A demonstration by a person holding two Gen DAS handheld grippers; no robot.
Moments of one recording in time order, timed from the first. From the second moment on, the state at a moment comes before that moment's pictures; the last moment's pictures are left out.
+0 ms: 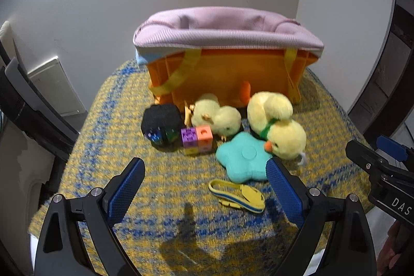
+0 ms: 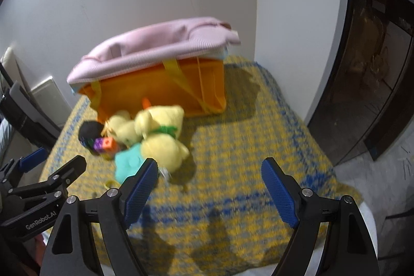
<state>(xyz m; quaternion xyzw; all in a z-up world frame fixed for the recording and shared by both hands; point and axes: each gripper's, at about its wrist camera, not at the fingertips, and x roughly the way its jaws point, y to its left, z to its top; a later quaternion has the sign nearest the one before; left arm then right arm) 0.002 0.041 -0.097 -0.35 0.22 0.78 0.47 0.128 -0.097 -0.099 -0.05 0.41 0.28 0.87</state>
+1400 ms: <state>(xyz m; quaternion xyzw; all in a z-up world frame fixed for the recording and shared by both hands) 0.017 0.059 -0.181 -0.38 0.24 0.73 0.52 0.123 -0.093 -0.164 -0.05 0.45 0.22 0.86</state>
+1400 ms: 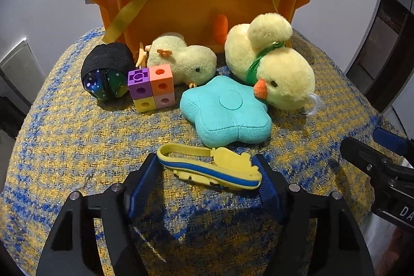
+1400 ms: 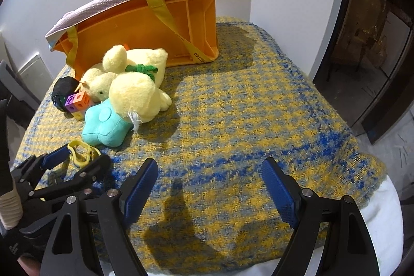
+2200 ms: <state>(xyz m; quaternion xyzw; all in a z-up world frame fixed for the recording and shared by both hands) -0.014 0.035 -0.129 -0.38 0.21 0.78 0.45 0.121 -0.049 -0.105 -0.07 0.40 0.31 0.86</state>
